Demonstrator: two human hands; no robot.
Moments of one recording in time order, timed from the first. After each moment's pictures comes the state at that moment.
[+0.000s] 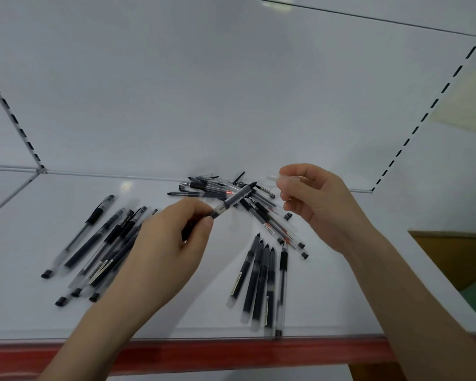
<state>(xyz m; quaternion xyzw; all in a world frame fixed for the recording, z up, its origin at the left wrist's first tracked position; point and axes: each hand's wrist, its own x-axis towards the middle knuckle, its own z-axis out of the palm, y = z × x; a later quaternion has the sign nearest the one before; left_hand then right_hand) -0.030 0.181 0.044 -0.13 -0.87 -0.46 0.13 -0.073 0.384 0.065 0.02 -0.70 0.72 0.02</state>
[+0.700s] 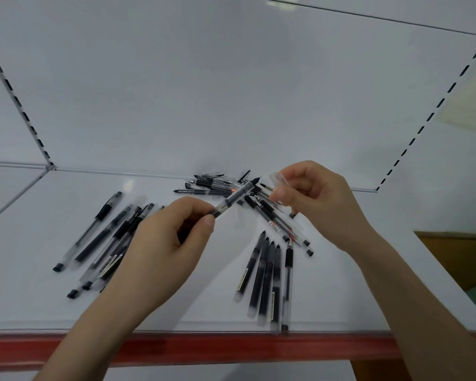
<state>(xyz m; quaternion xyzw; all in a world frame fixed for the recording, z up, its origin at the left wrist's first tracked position) -0.021 0.170 0.046 -0.12 -0.83 -0.53 0.11 -0.064 0.378 0.065 0.15 -0.79 0.58 0.08</state>
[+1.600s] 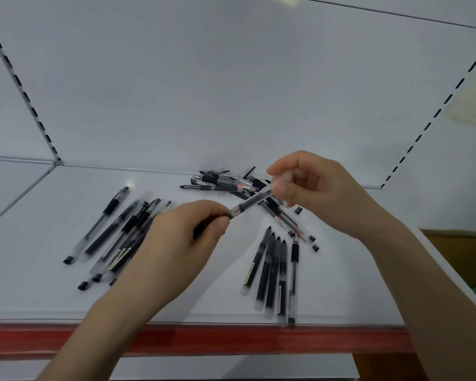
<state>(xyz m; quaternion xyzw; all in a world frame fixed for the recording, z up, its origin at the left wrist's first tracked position) -0.021 0.170 0.044 -0.15 -0.86 -0.47 0.11 -0.064 0.372 0.080 0.24 -0.81 0.54 0.01</state>
